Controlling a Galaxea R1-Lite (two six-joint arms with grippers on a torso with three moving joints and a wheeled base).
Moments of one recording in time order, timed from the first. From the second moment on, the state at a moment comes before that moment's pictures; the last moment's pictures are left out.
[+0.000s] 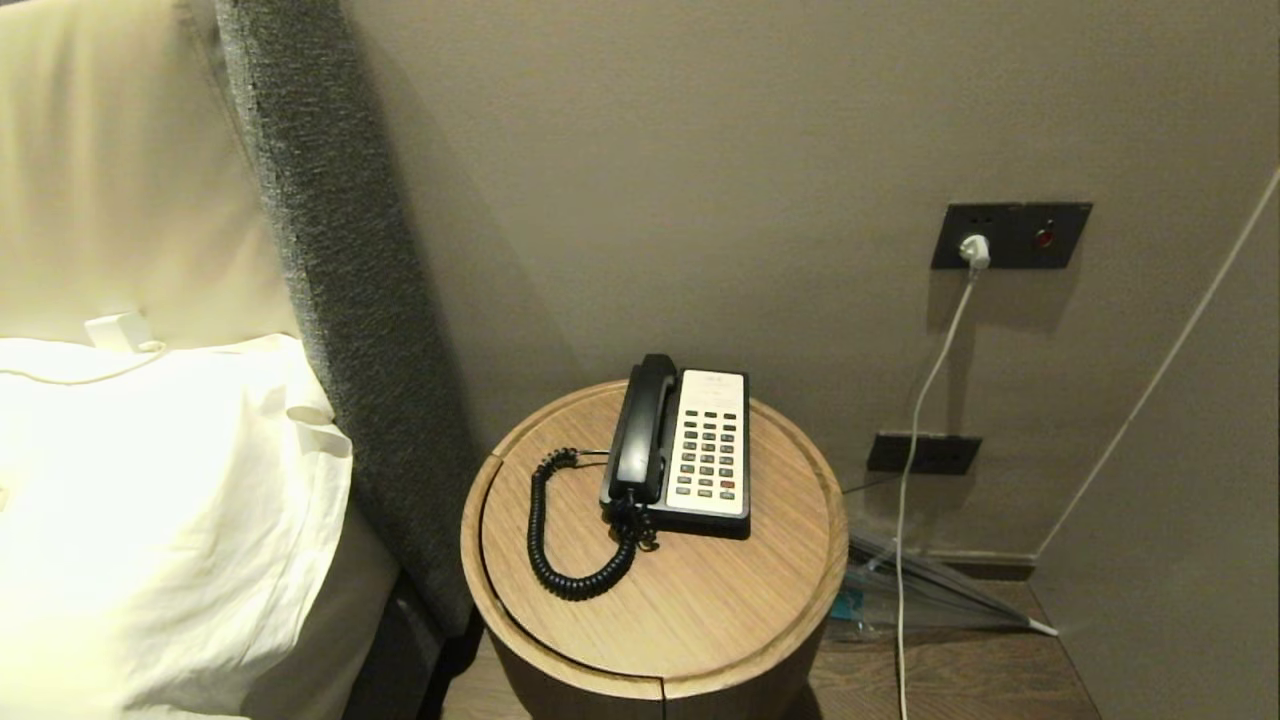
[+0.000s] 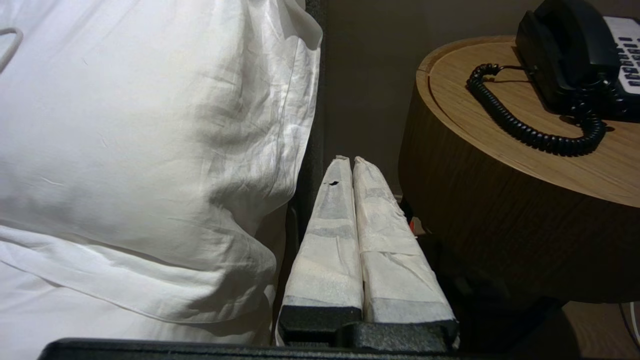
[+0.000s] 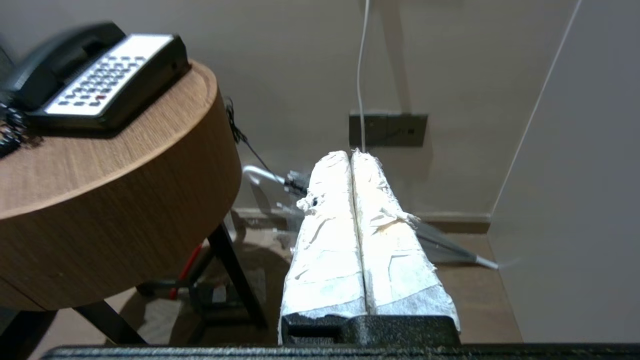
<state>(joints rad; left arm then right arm) 0.00 0.00 0.00 -0.01 0.00 -0.01 0.00 0.00 0.00 -0.04 0.00 0.02</state>
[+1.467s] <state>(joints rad) 0.00 0.00 0.00 -0.01 0.00 -0.01 0.00 0.00 0.00 -0.04 0.00 0.02</state>
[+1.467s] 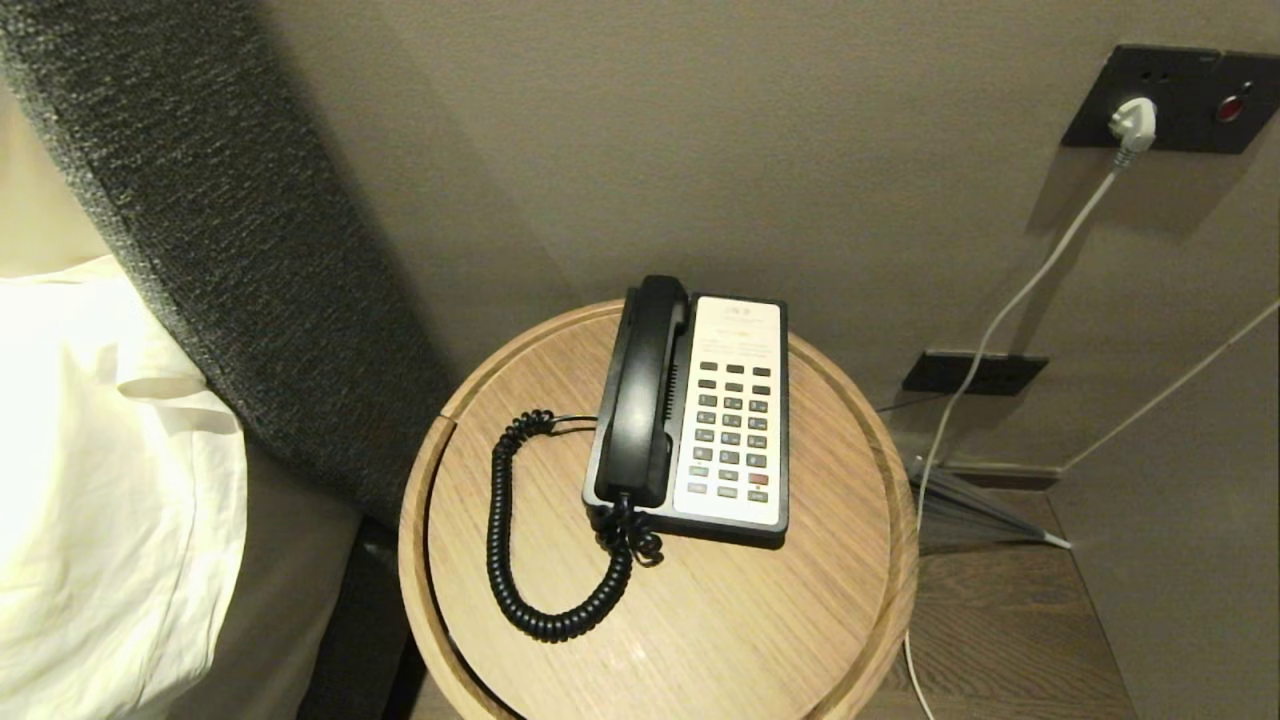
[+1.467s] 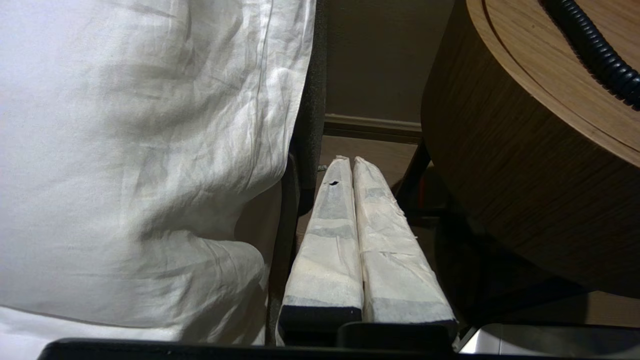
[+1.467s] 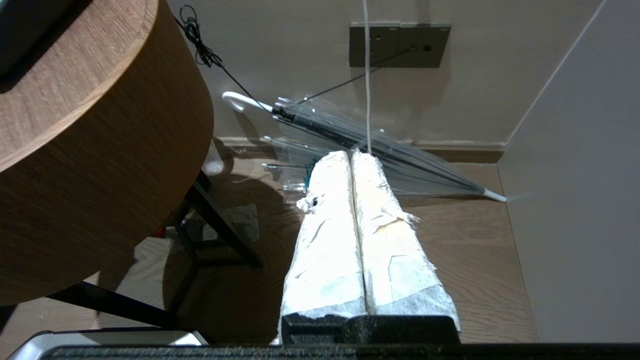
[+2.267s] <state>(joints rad) 0.00 0.00 0.00 0.01 0.01 0.01 0.00 0.00 0.00 -0.04 0.00 0.02</state>
